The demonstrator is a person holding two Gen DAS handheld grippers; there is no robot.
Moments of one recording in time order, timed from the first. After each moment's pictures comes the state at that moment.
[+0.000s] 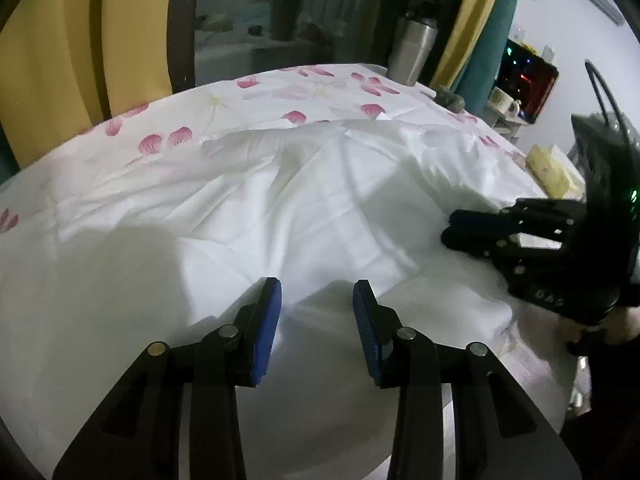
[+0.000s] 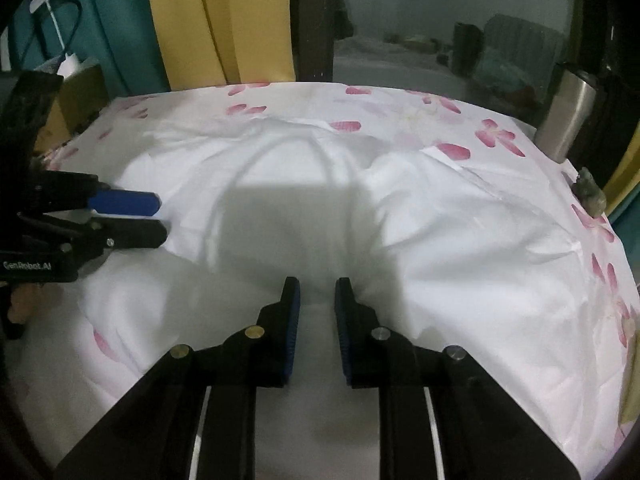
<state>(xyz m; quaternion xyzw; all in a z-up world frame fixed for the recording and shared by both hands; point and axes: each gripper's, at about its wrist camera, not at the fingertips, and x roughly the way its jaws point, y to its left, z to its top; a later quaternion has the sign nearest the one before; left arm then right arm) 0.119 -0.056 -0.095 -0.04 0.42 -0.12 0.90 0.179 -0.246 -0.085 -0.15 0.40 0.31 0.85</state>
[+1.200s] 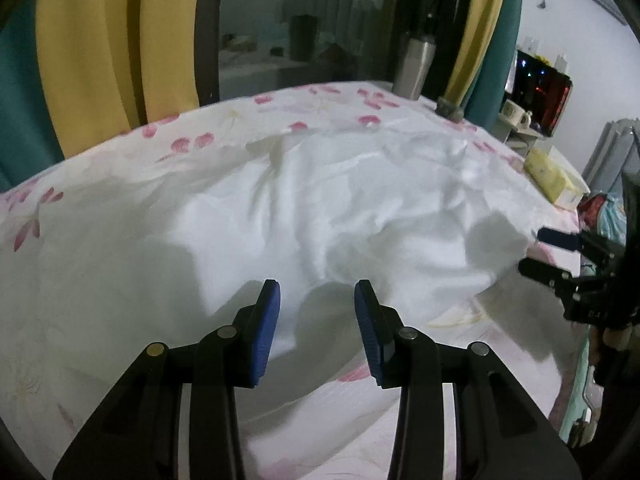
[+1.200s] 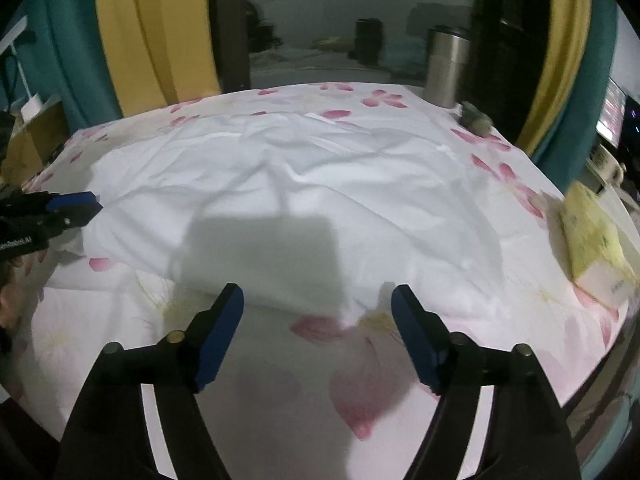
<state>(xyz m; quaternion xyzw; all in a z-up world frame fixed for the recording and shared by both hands) 0.057 -0.080 -0.071 -0.03 0.39 -0.07 0.92 0.114 -0.350 -0.075 -0.09 0.39 0.20 0.89</state>
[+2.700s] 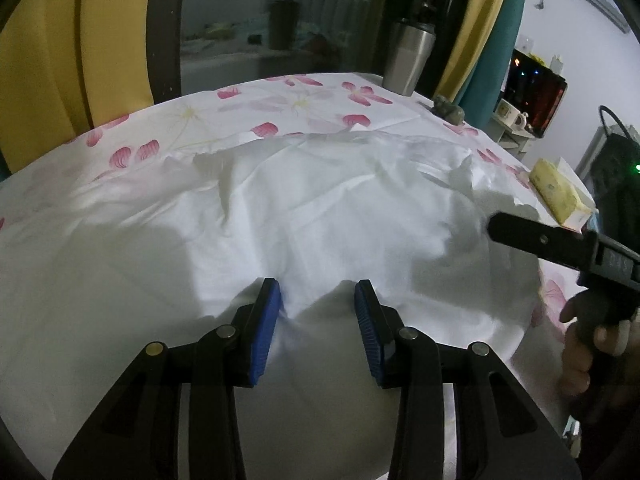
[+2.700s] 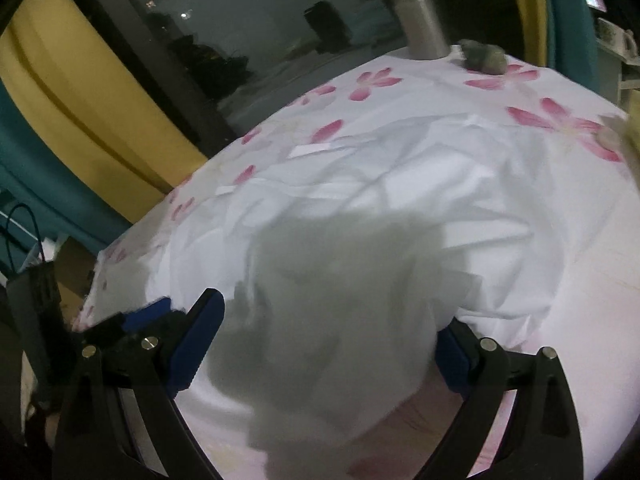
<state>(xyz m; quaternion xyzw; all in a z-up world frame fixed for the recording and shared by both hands) 0.134 -0.098 -0.094 -0.06 0.41 -0.10 0.90 0.202 -0.340 -0.087 0.15 0.43 0.24 0.86</state>
